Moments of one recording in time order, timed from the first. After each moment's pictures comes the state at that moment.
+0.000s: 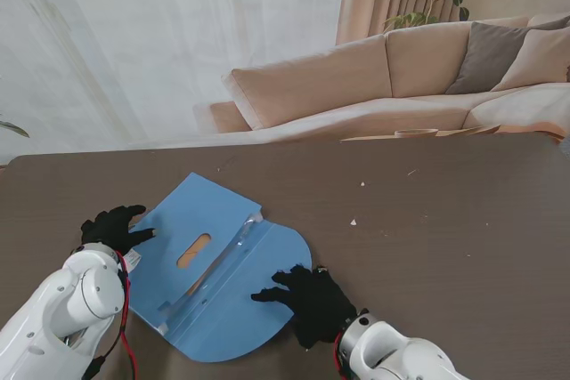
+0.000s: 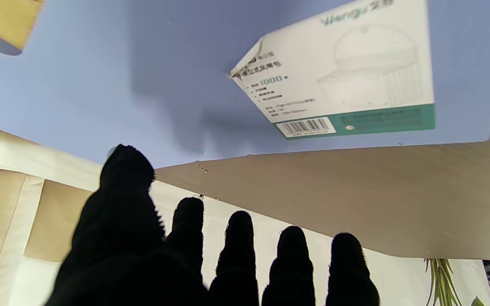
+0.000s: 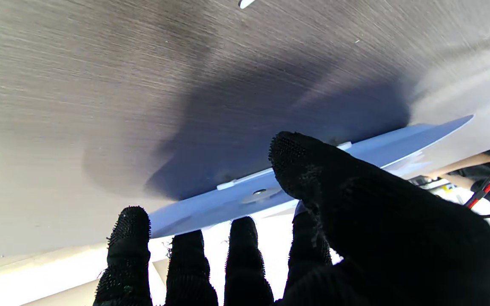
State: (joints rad) left arm 1.68 -1.07 -1.40 -1.70 0.80 0.51 -0.12; right arm -1.86 -1.02 1.00 -1.94 -1.09 0.04 0.17; left_hand 0.92 -0.14 0.01 -0.03 0.32 0.01 0.20 0.34 0.25 0.11 0.21 0.37 0.11 0.18 0.09 0.54 -0.07 0.25 0.22 0.84; right_hand 0.70 -0.63 1.06 0.04 0.20 -0.27 0.37 0.39 0.21 -0.03 0.28 0.19 0.14 0.08 0.24 0.30 -0.06 0.19 0.80 0.72
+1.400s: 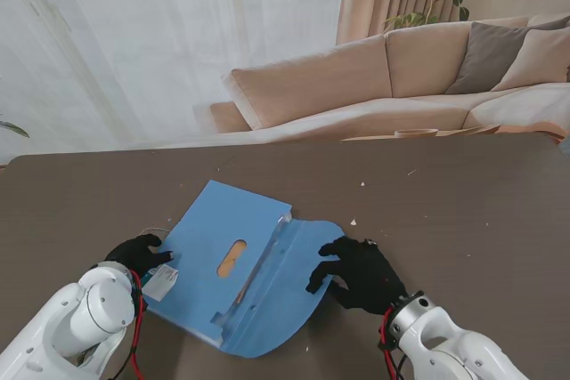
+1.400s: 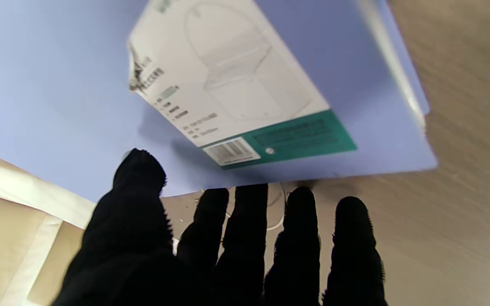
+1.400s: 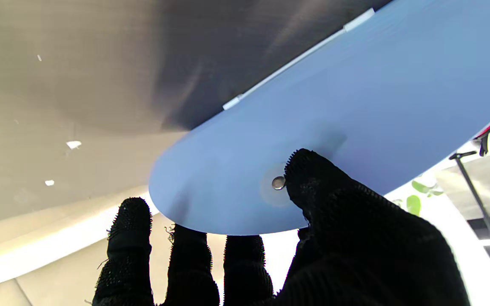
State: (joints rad) left arm 1.75 -1.07 -1.36 -1.76 0.65 0.57 -0.18; right arm -1.99 -1.07 1.32 -1.97 -0.93 -0.13 0.03; left_hand 0.96 -0.12 0.05 -0.03 0.42 0.23 0.28 0.36 0.66 0.24 0.33 0.39 0.41 0.28 0.20 0.60 0.18 0.33 0.34 0.91; right_hand 0.75 -0.33 0.73 -0.08 0.71 -0.45 0.79 0.69 0.36 -0.02 0.55 0.30 0.23 0.06 0.35 0.30 -0.01 0.19 0.91 0.69
